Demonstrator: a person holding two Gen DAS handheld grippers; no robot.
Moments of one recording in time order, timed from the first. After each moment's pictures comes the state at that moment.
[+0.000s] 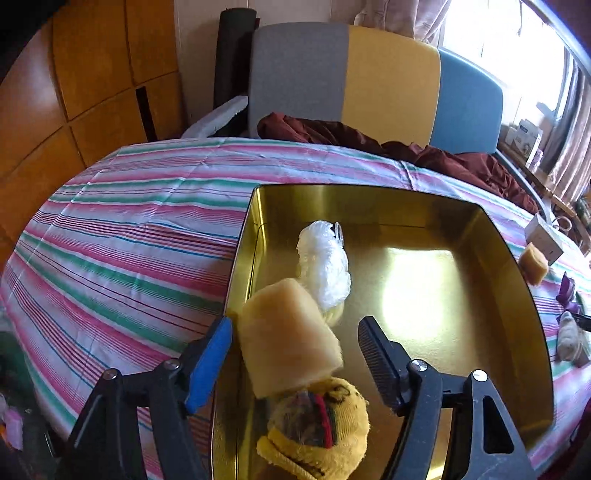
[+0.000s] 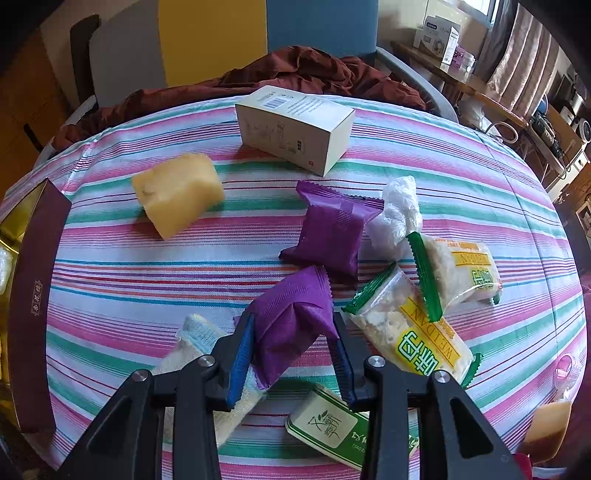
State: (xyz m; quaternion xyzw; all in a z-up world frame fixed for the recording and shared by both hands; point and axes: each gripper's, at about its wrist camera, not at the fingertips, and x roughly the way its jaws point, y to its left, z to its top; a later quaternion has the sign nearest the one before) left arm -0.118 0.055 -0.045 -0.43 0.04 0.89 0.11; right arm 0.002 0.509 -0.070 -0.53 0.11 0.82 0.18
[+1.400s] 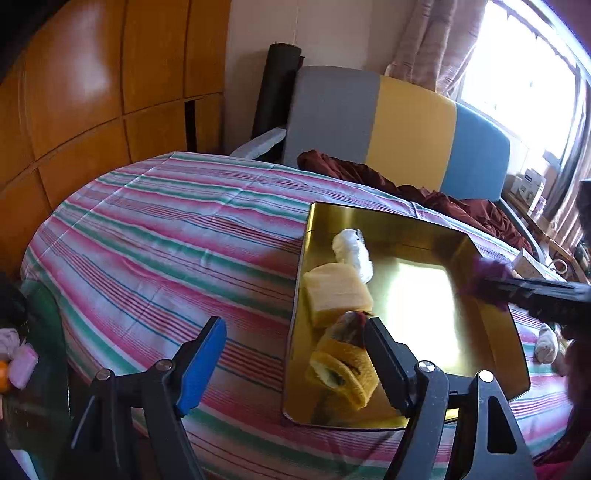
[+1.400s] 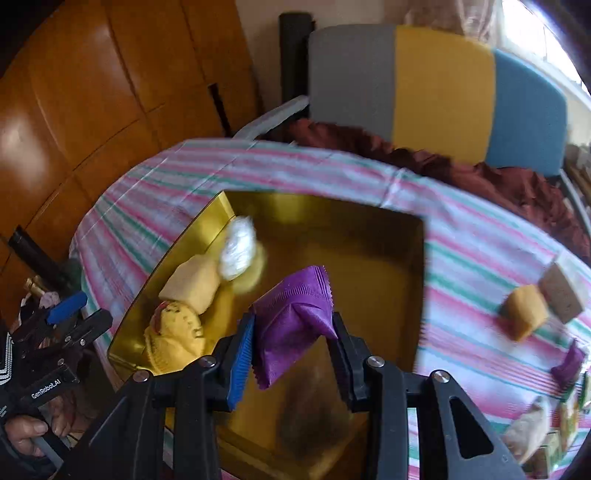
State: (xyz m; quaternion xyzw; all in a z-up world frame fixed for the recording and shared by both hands) left arm -0.031 -0.011 -0.016 -0.38 -0.03 0.92 0.07; right arm -0.071 0.214 -0.005 -0.46 0.03 0.88 -0.13
